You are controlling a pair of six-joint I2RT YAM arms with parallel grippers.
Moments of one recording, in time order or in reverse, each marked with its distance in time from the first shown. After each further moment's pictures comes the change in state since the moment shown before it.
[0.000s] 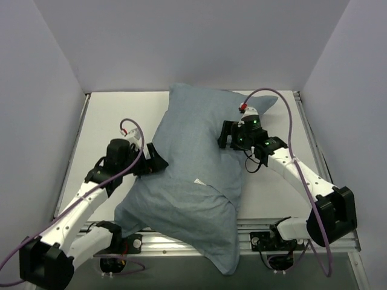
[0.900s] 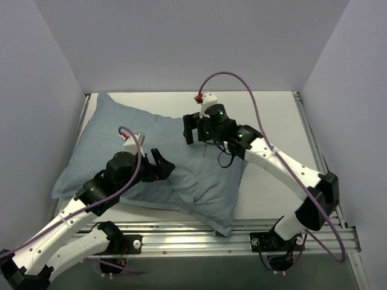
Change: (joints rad) left arm -0.397 -0.247 0.050 -0.062 -0.396 -0.124; right arm 0.347 0.306 0.482 -0.036 0.087 -0.182
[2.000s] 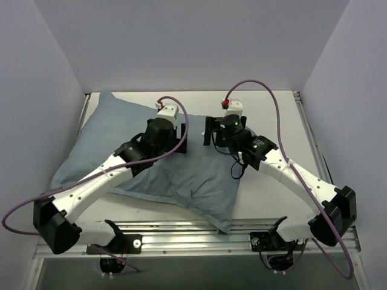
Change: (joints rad) left arm -0.029 0.511 0.406 -0.001 -0.268 0.350; right arm -0.048 -0.273 -0.282 -0.018 0.259 0.187
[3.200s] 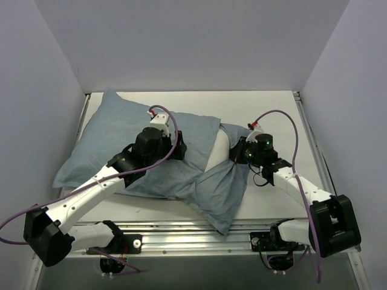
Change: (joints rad) left arm 0.055 -0.073 -0.211 0.166 0.120 -0.070; right arm -0.417 -0.087 -0.576 0.492 -0.671 0.067
